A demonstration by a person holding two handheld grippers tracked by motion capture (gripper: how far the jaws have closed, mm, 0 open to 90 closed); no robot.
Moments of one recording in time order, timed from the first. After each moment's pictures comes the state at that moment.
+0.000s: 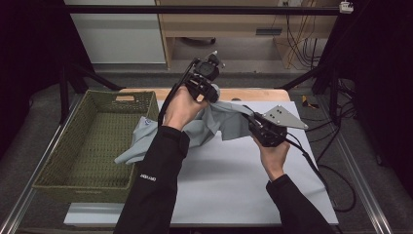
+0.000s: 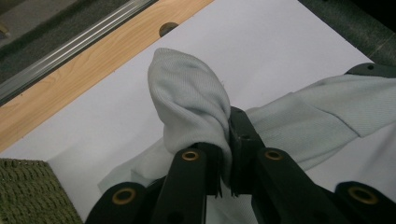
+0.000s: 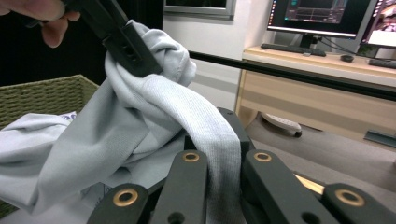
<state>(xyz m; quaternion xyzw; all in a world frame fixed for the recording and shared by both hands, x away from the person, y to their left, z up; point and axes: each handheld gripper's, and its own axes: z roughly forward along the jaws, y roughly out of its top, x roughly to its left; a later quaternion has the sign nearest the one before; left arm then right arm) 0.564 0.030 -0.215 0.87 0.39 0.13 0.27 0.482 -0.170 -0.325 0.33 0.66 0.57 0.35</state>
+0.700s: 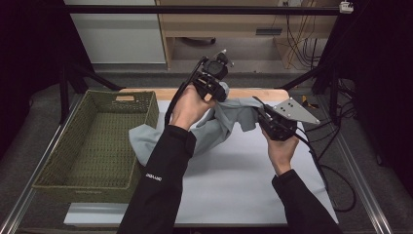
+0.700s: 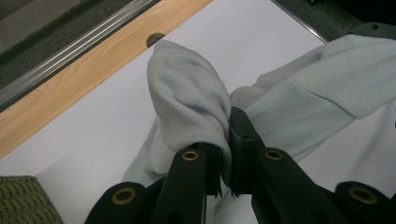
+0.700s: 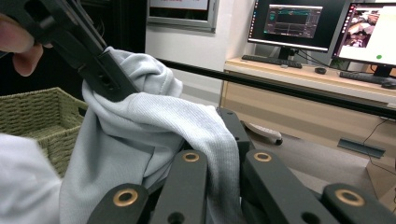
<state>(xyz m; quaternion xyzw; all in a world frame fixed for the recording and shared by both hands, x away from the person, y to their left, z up) 0.559 0.013 -0.209 0.87 0.37 0.13 0.28 0.485 -0.186 -0.306 0.34 0.64 0.57 0.38</state>
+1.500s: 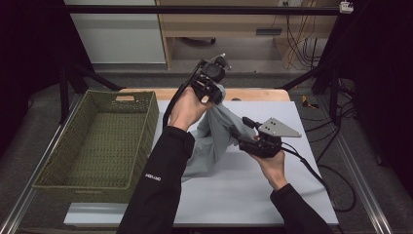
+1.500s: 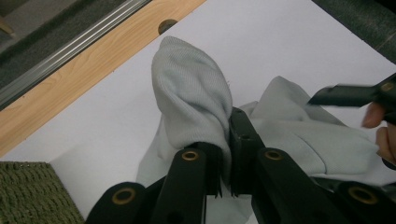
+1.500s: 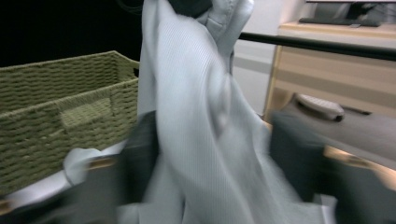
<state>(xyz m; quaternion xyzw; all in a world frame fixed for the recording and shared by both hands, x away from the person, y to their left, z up) 0.564 0.018 -0.219 0.88 0.38 0.14 0.26 0.477 -0.170 -0.365 0.31 0.70 0.58 0.28</state>
